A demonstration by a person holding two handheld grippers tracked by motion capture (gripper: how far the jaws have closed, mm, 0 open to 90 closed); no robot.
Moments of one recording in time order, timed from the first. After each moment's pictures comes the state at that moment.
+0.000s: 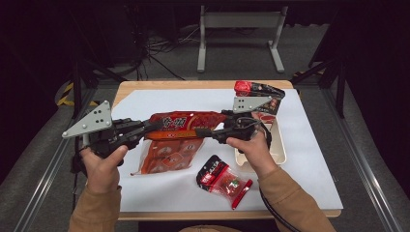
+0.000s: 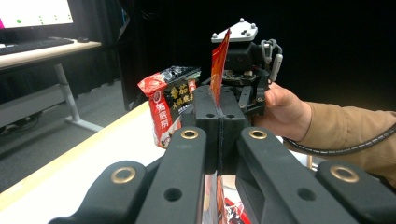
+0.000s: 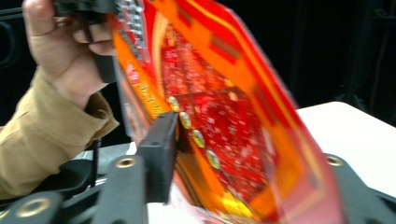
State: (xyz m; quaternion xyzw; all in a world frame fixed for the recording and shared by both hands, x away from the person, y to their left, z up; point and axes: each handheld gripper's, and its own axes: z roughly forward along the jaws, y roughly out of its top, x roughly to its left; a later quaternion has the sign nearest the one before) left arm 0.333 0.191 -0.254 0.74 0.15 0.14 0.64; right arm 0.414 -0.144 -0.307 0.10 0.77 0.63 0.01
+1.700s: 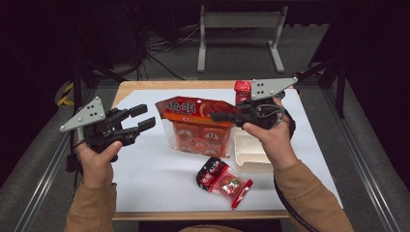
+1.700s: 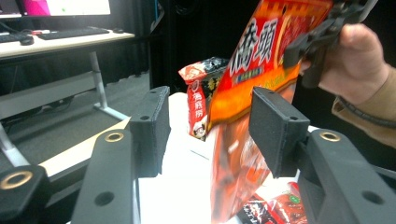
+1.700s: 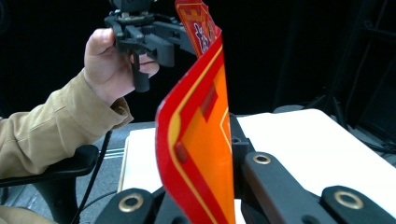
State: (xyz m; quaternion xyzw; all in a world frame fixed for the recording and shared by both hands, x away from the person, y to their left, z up) left arm 0.352 0.213 -0.269 0.73 0.22 0.17 0.63; right arm 0.394 -0.173 -0.234 0.08 0.80 0.59 0.06
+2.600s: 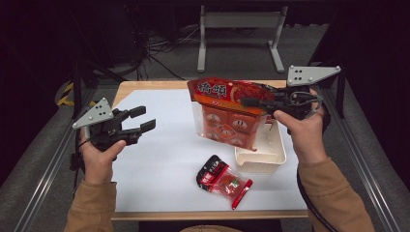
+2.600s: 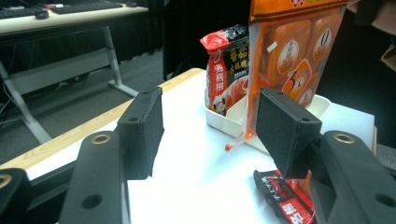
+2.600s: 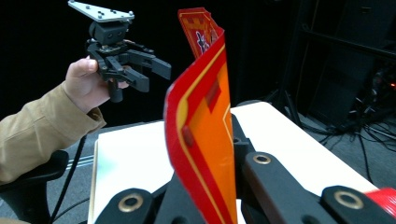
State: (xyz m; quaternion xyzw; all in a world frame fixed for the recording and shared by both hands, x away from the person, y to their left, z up) left arm 0.367 0.215 -0.286 0.75 0.24 0.18 0.59; right arm 0.391 -0.235 -0.205 0.14 0.79 0.59 0.12
